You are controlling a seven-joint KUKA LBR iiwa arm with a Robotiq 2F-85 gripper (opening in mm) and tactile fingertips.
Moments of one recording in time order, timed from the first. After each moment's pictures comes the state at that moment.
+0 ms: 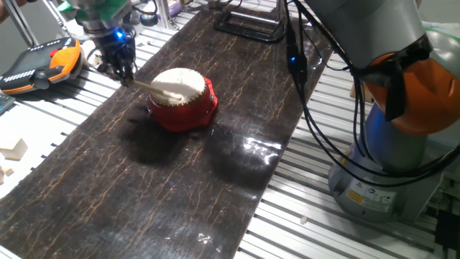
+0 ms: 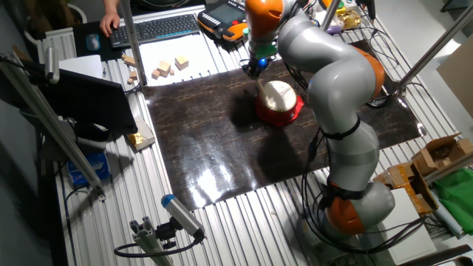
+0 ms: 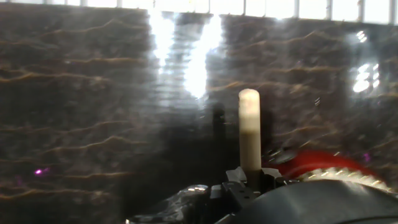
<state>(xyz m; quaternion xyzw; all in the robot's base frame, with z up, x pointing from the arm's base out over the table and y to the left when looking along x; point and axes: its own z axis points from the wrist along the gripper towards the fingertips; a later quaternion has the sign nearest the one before) 0.661 0.087 0.179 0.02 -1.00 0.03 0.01</state>
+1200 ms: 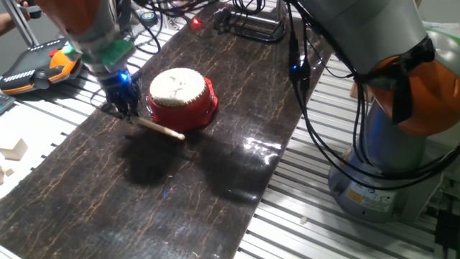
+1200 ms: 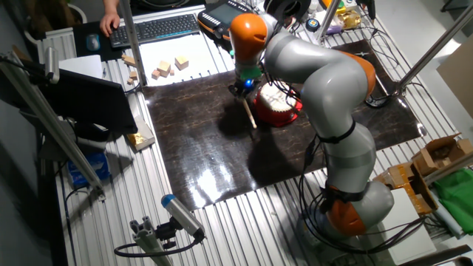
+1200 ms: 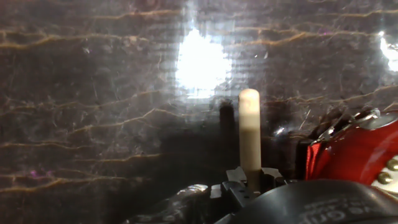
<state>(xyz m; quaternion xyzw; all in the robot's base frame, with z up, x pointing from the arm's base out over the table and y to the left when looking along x) 0.623 0.139 0.109 0.00 -1.00 0.03 0.03</state>
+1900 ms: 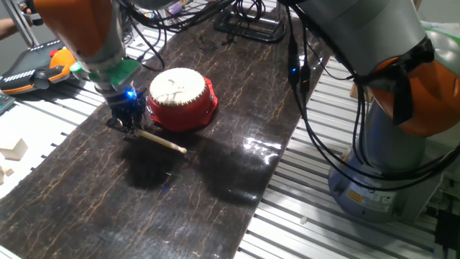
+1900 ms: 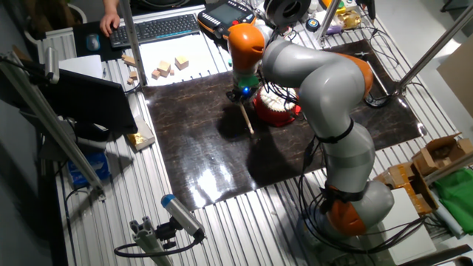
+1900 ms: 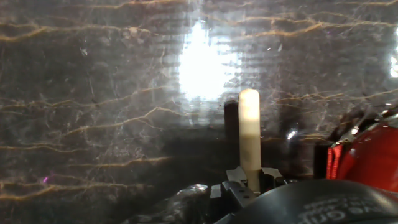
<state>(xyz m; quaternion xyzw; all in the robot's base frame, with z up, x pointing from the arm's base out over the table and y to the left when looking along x) 0.619 0.146 0.072 0.00 -1.00 0.02 0.01</state>
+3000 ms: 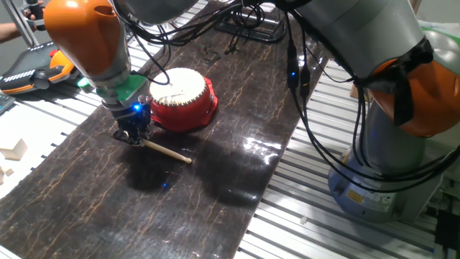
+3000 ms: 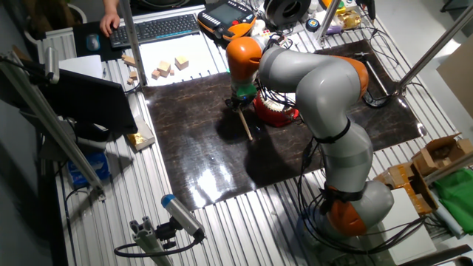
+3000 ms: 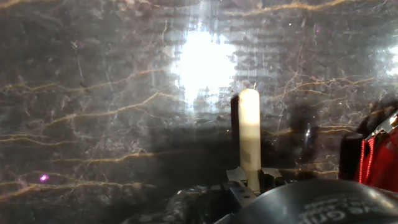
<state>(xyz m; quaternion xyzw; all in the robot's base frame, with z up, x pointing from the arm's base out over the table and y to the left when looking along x) 0.606 0.151 0.041 0.00 -1.00 0.03 0.01</state>
